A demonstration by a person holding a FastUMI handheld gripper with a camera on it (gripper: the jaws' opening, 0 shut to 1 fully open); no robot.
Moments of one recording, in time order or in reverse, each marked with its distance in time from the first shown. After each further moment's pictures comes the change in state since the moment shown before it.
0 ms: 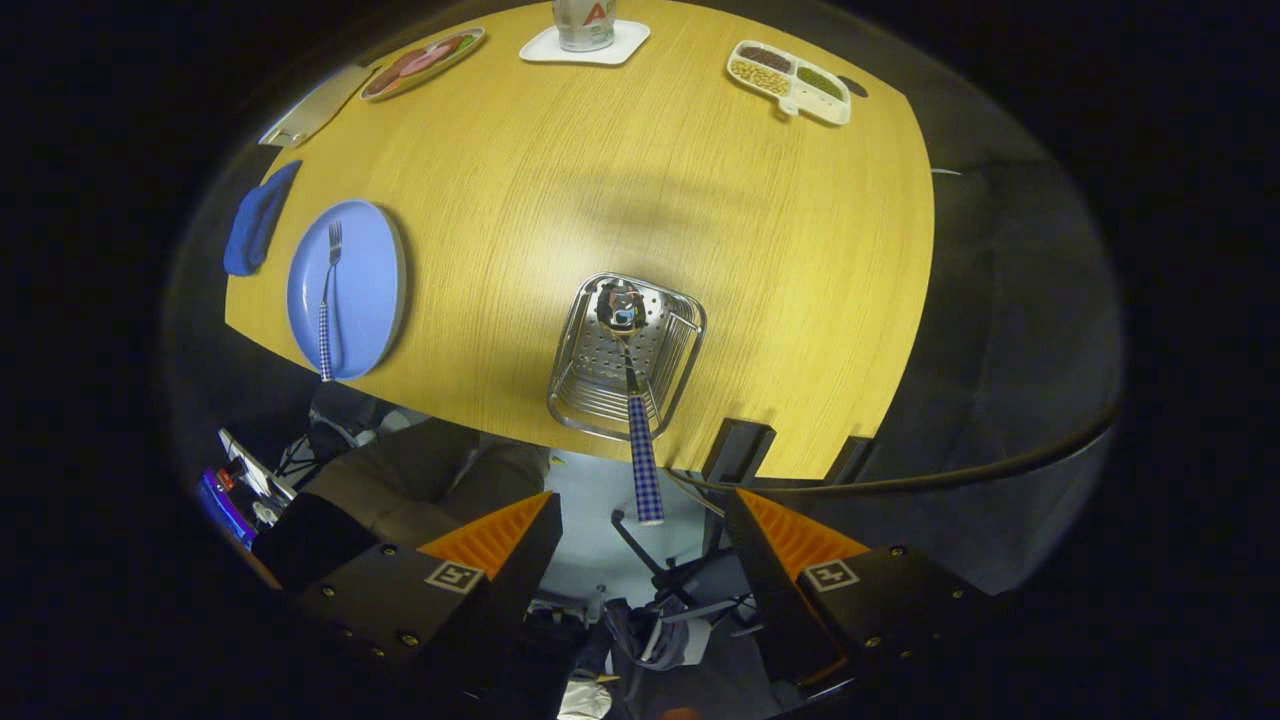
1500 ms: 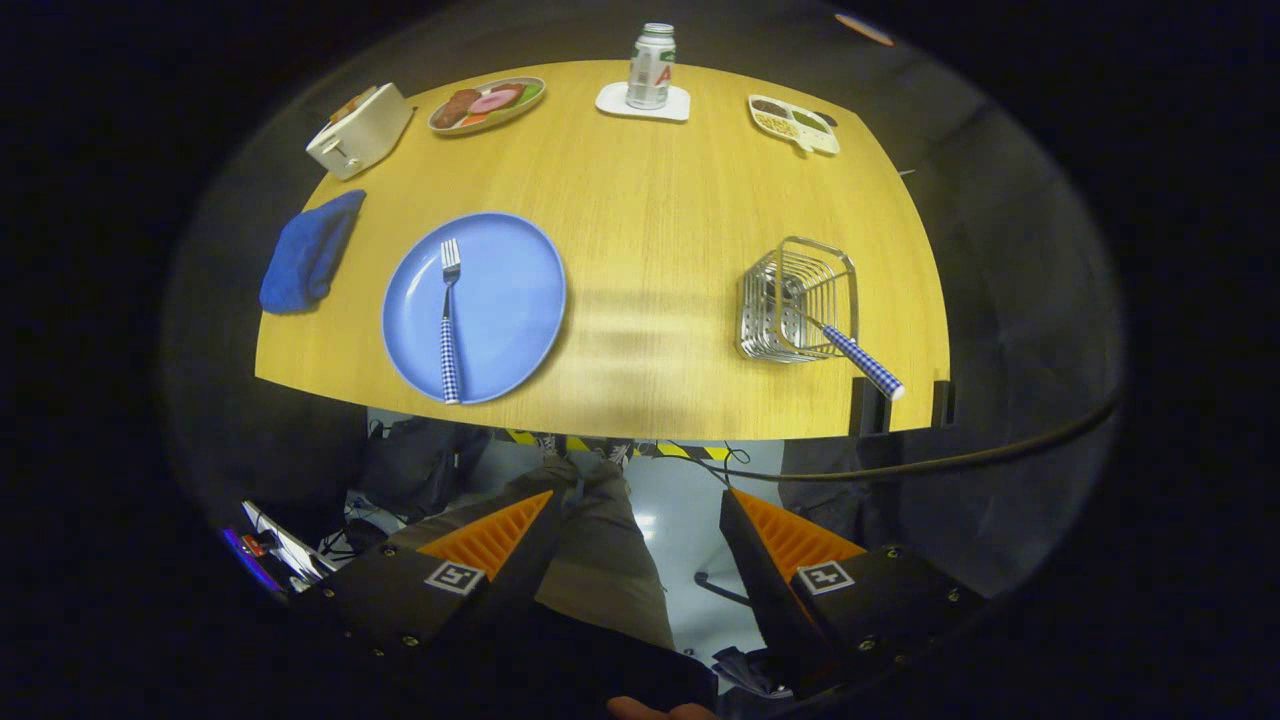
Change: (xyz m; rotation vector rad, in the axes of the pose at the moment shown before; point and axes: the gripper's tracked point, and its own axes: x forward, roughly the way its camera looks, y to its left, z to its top) arm 0.013 0.184 -0.038 0.130 -0.292 0.044
